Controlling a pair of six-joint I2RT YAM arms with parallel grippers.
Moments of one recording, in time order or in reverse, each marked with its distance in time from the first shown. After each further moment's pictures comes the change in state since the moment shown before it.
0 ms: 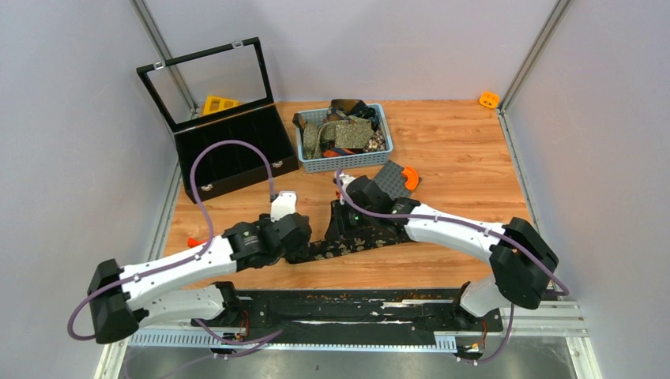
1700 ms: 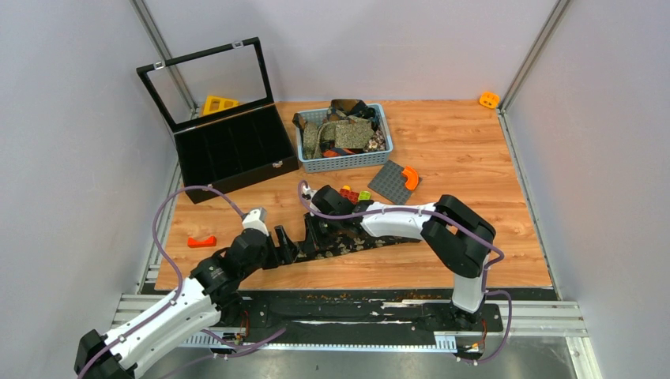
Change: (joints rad) left arm 0.308 -0.457 -0.486 0.389 0.365 0.027; right arm 0.056 0.363 0.154 0.096 -0.070 0.025
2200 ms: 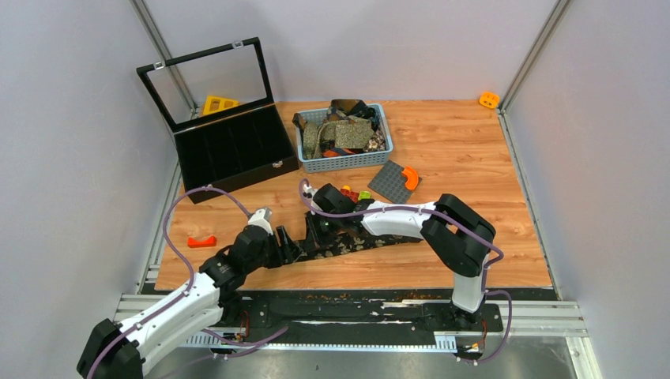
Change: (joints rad) left arm 0.095 0.127 -0.068 0.193 0.158 0.019; right arm -0.013 0.003 0.000 0.006 -0.016 0.000
